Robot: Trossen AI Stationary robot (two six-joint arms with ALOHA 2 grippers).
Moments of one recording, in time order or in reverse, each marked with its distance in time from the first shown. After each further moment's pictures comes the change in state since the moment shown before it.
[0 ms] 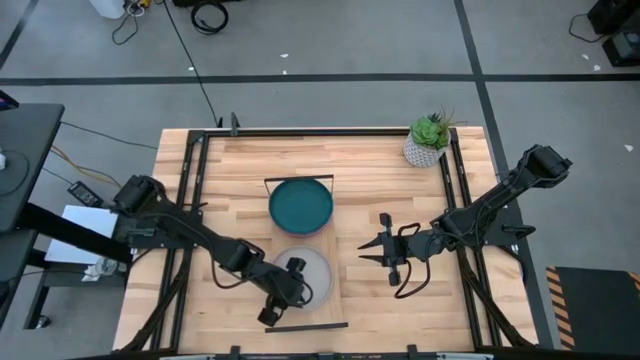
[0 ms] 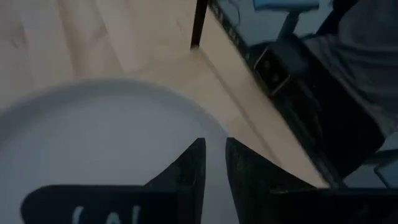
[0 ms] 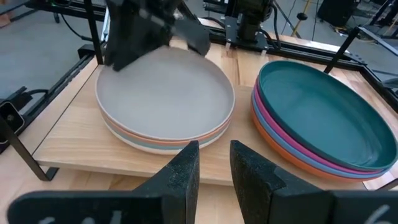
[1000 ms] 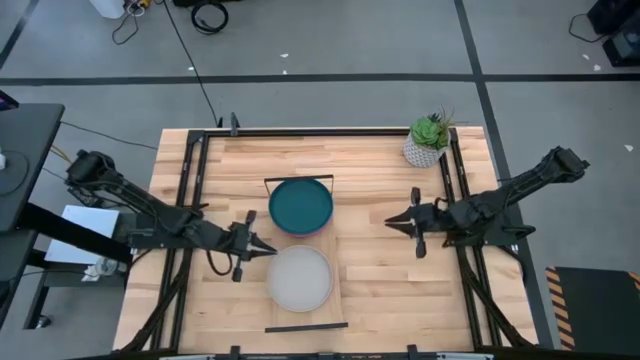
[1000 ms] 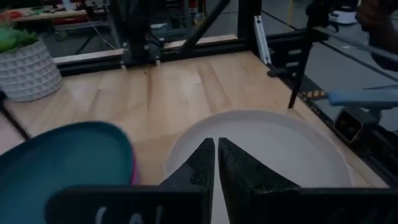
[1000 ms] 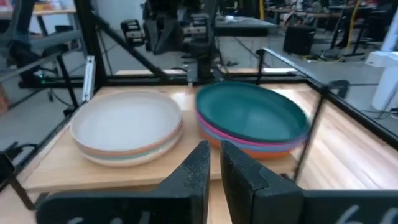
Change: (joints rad) left arm 0.034 -0.679 -0.619 0.389 -0.369 0.090; right arm -0.101 -0.587 -0.363 0.056 -0.003 0.037
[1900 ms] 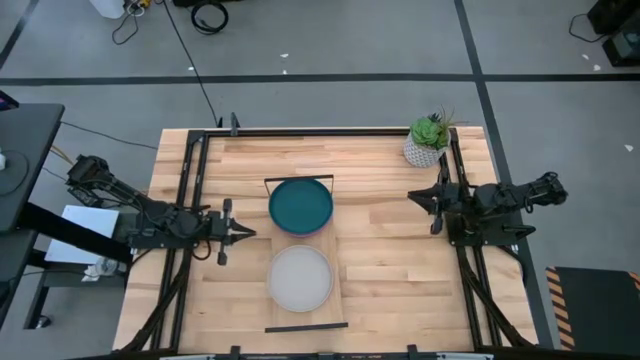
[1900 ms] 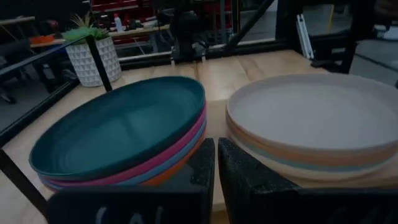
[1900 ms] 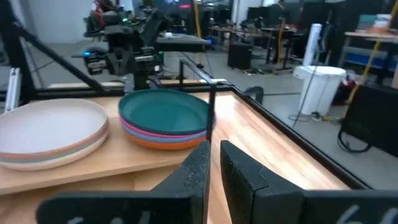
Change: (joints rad) left arm 0.000 -0.525 -0.403 -0.022 -0.157 0.048; right arm -0.114 -0.661 -0.042 -0.549 0.114 -0.075
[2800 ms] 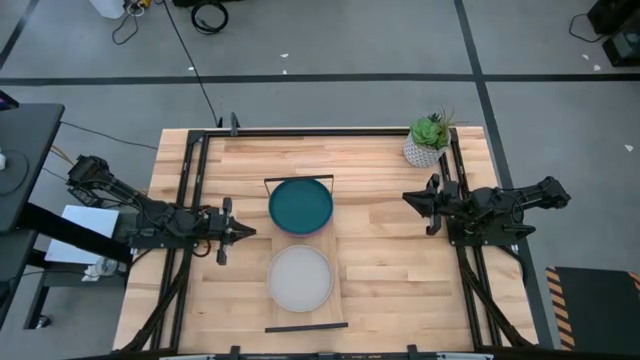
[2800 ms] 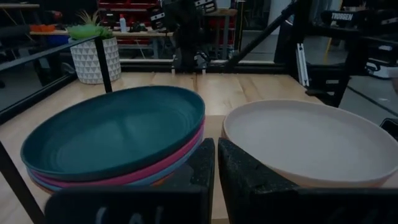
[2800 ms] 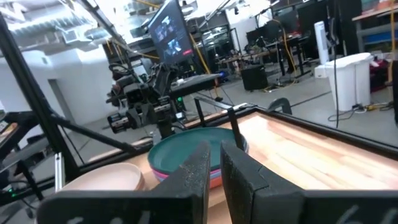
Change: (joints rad) left arm -0.001 -0.013 -0.001 0.042 -0.010 -0.115; right arm -0.052 0.005 -0.180 0.404 -0.069 0.231
